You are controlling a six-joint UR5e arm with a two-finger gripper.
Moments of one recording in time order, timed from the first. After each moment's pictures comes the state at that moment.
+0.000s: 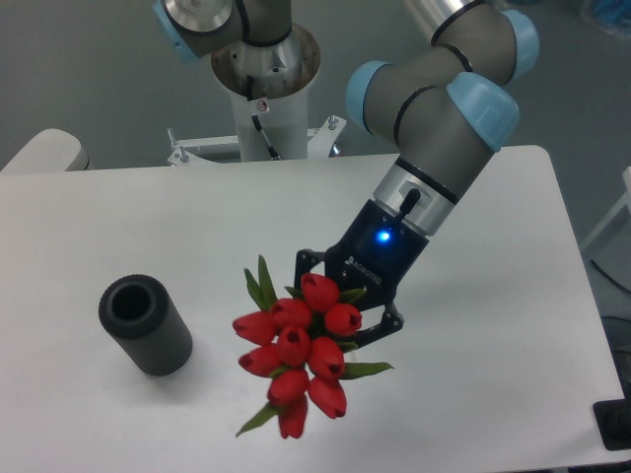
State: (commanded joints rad) arm 2.57 -1.95 -1.45 -0.91 0.82 0.97
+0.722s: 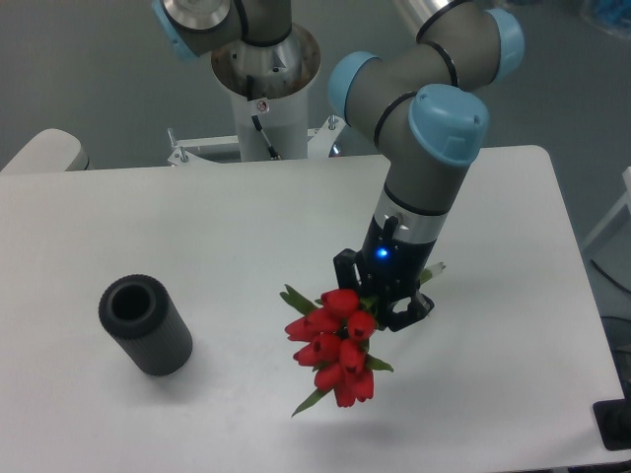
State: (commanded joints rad) arm 2.55 -1.95 -1.46 -1.10 1.30 1.23
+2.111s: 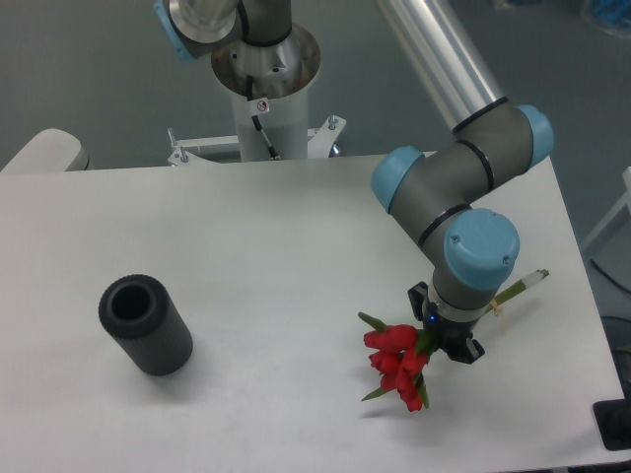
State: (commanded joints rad) arm 2.57 -2.21 -1.30 -1.18 1.58 1.56
